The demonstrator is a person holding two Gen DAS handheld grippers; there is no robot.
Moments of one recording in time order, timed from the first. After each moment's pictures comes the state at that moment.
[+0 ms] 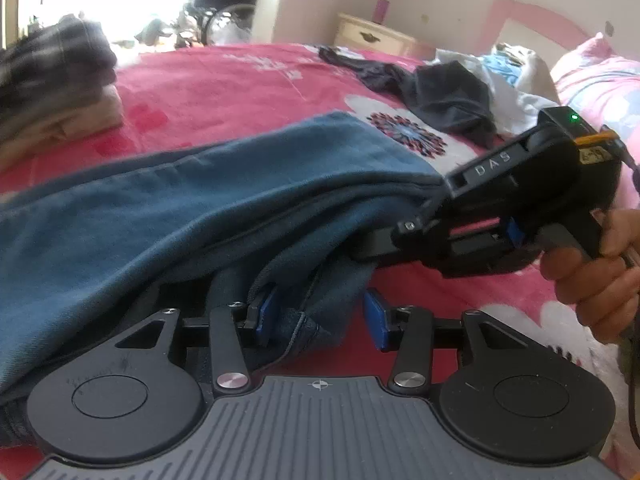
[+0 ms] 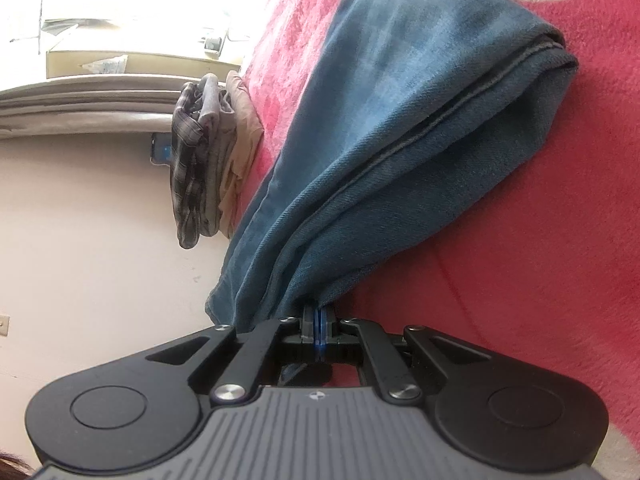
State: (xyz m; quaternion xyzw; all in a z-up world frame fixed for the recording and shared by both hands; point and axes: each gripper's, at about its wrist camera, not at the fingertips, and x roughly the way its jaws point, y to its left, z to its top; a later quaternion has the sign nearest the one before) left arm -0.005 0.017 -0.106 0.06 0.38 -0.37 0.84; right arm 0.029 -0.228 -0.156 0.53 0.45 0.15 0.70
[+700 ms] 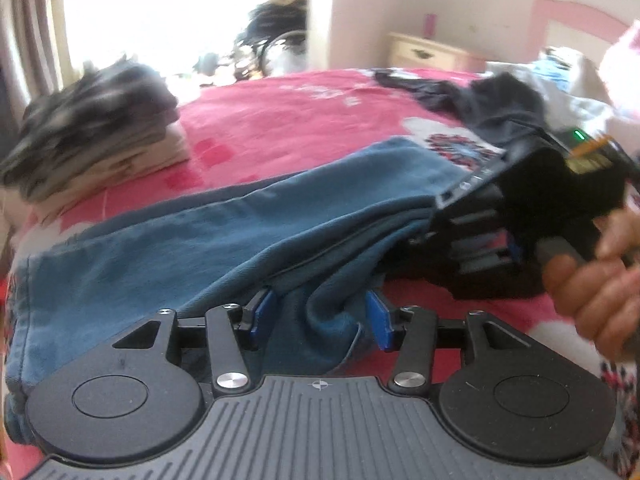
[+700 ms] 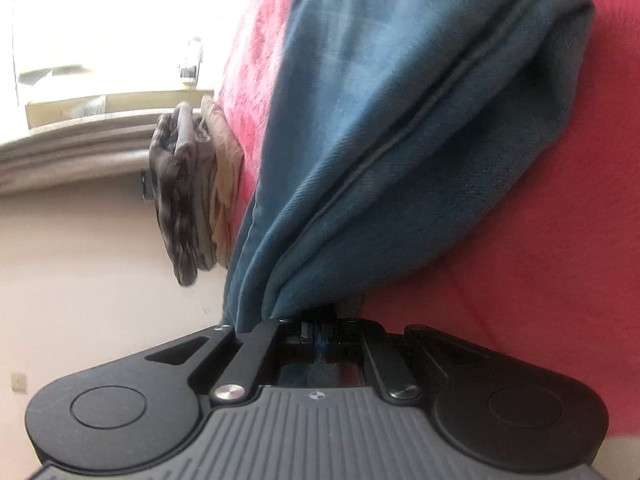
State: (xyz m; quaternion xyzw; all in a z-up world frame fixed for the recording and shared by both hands) left arm -0.003 0.020 -0.093 0.08 0.36 -0.27 0.89; right arm 0.050 -0.216 -0.185 0.61 0.44 0.11 0.65
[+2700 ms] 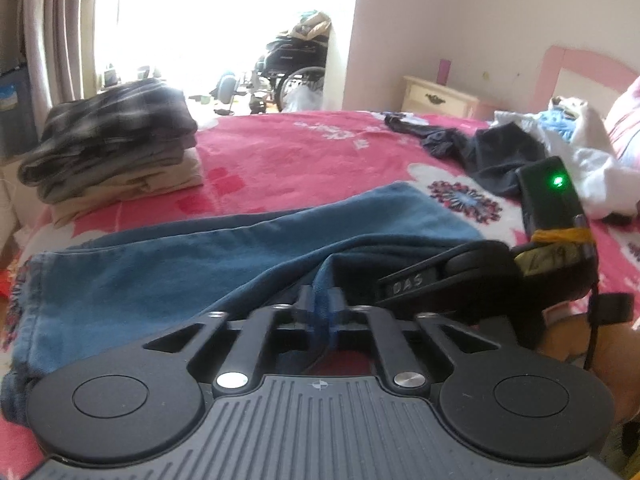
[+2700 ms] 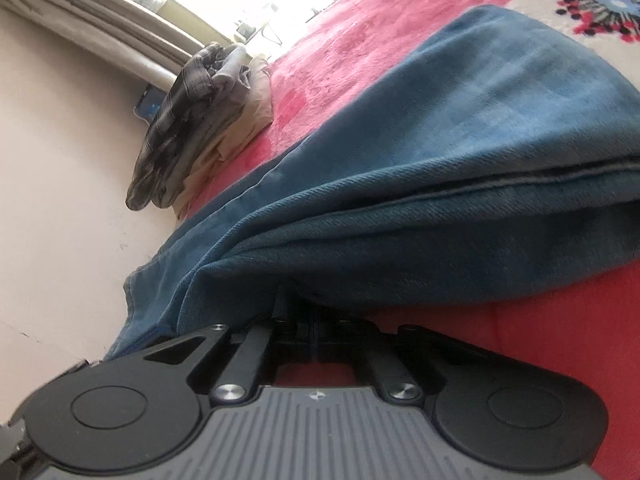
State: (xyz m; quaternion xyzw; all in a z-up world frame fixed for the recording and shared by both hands) left arm -0.024 0.028 -0.078 0.05 0.30 -0.25 0.92; right arm 0.059 -0.159 -0.151 0.34 0.42 0.13 0.83
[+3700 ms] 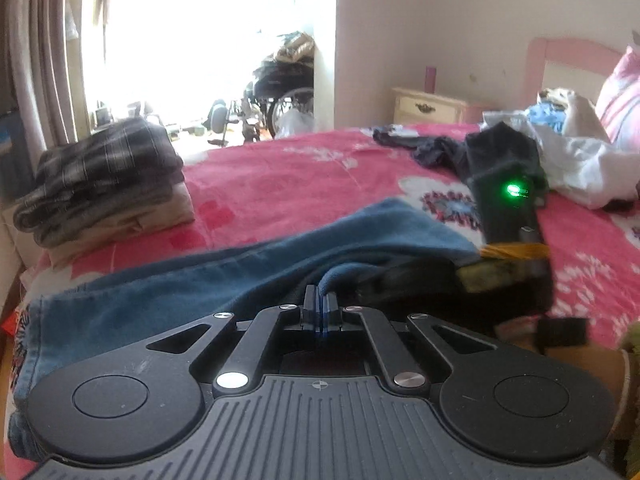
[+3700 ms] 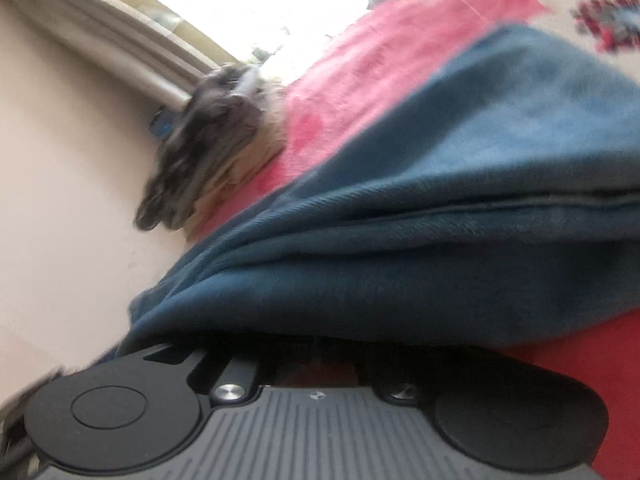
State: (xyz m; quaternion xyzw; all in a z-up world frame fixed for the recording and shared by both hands) left arm -0.027 0.012 -0.077 0.08 0.26 -0.27 0.92; right arm 0.071 -0.149 -0.161 0.37 0.38 0.12 0.84
